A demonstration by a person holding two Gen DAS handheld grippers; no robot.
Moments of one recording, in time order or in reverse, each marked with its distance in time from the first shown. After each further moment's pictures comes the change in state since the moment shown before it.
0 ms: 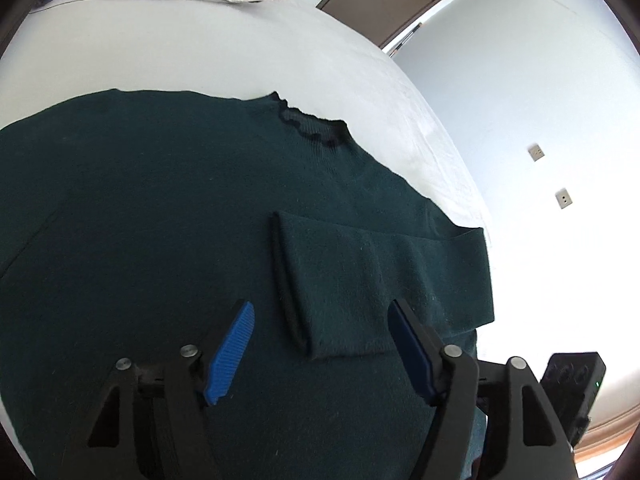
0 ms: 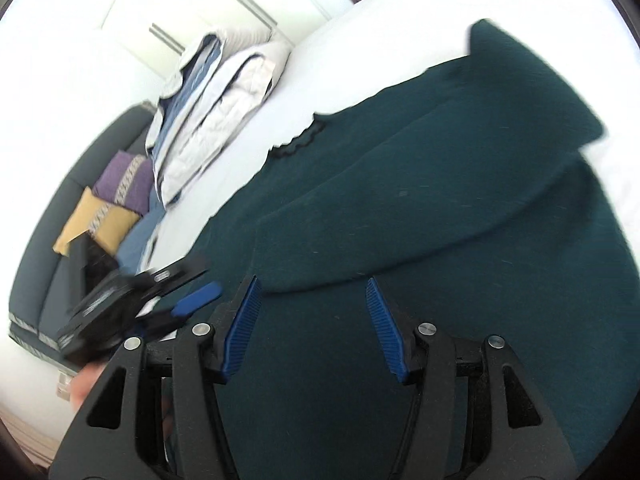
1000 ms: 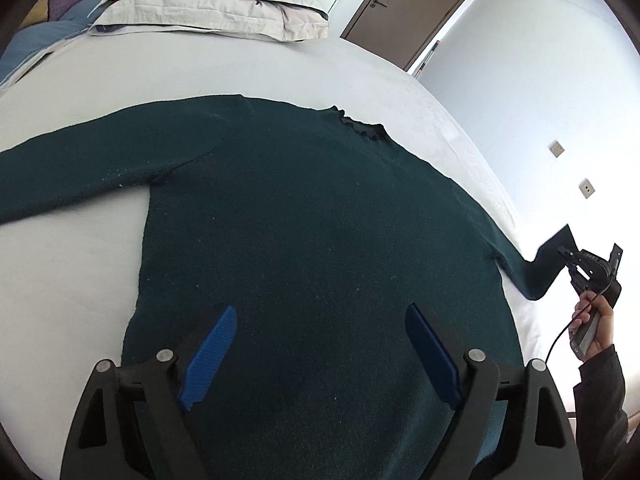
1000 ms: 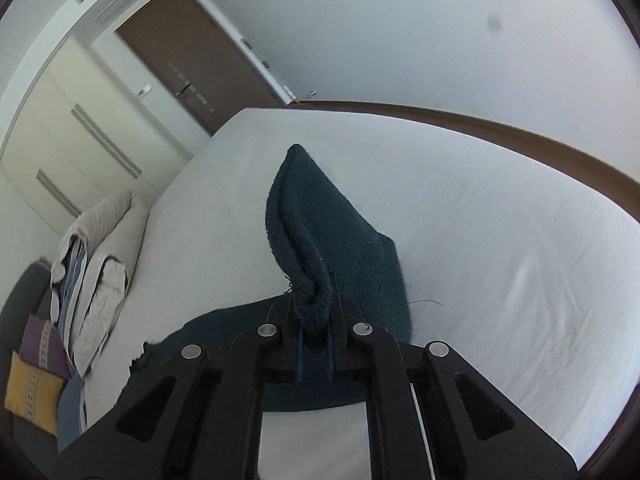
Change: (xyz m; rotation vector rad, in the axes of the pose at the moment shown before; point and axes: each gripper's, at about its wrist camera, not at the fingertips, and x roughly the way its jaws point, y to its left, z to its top) left arm -0.114 0.014 -0.103 0.022 -0.136 0.162; right arm -0.156 -0.144 0.222 0.117 -0.336 -0.396
